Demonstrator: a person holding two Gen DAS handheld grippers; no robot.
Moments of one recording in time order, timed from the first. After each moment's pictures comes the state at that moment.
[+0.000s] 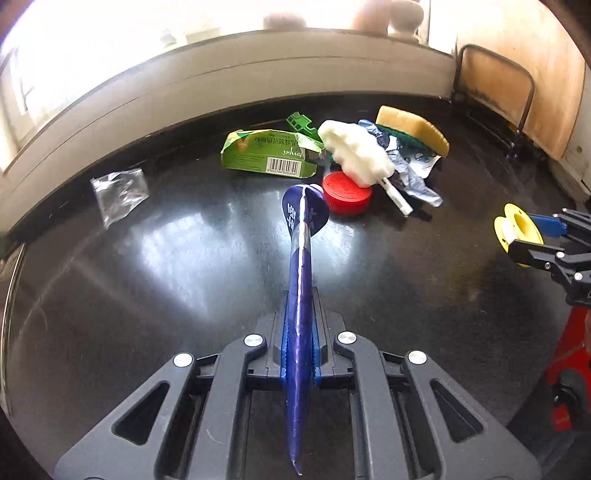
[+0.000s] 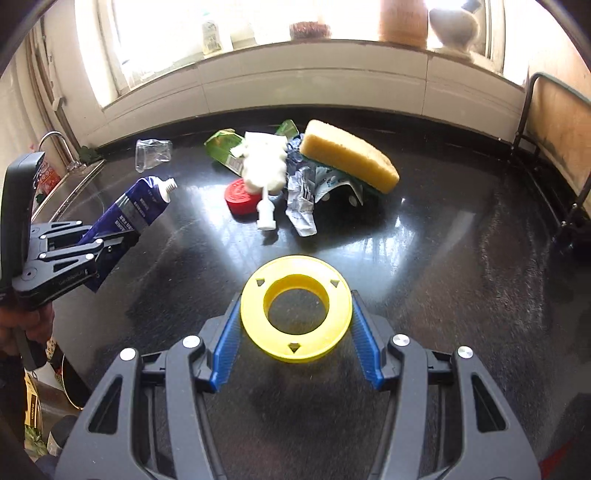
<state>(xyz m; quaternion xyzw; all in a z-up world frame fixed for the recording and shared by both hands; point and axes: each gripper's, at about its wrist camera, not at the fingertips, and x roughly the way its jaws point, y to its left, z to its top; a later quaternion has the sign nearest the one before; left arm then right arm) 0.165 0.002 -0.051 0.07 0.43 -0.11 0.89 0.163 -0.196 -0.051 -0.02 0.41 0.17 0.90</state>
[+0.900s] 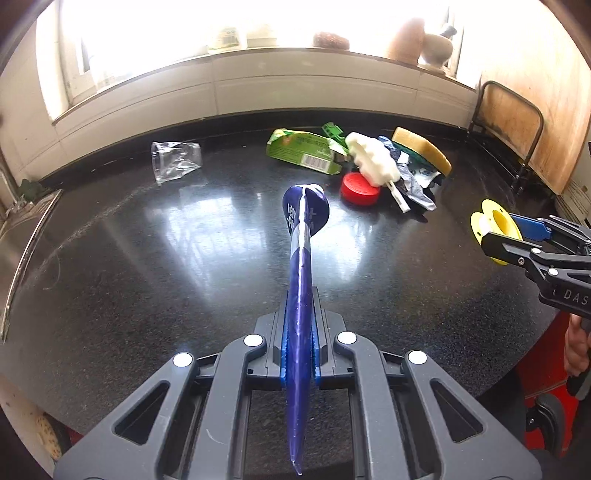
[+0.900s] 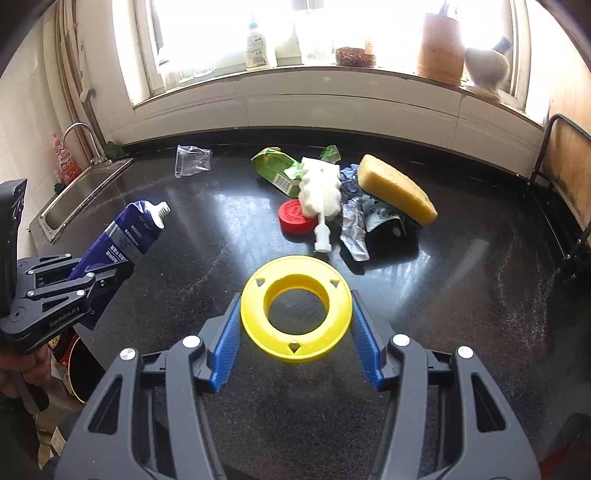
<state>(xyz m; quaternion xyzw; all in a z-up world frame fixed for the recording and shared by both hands) 0.101 0.042 -0.023 0.02 0.41 -0.06 0.91 0.143 -0.157 -0.023 -0.04 0.38 0.21 0.90</state>
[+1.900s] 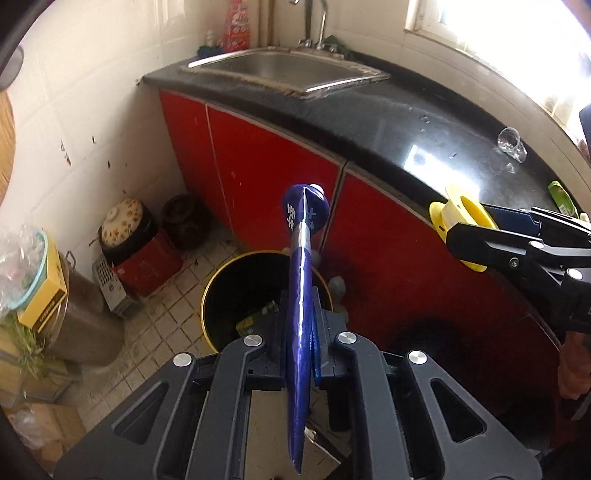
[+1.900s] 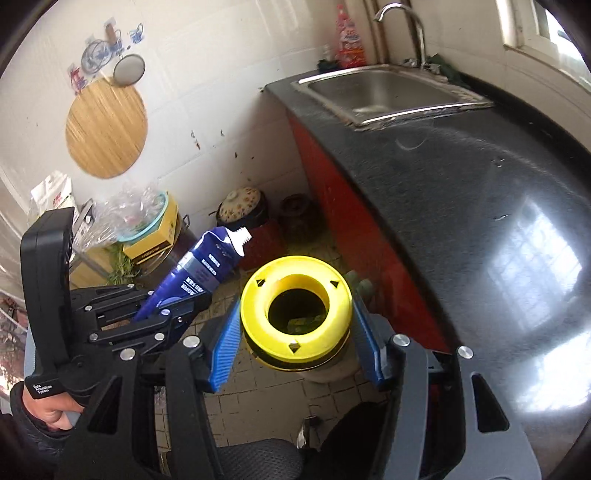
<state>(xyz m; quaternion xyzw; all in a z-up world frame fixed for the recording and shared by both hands) -0.190 0.324 -0.086 -0.21 0.43 0.31 0.82 -0.039 0.270 -0.070 -0.19 0.41 0.61 0.65</state>
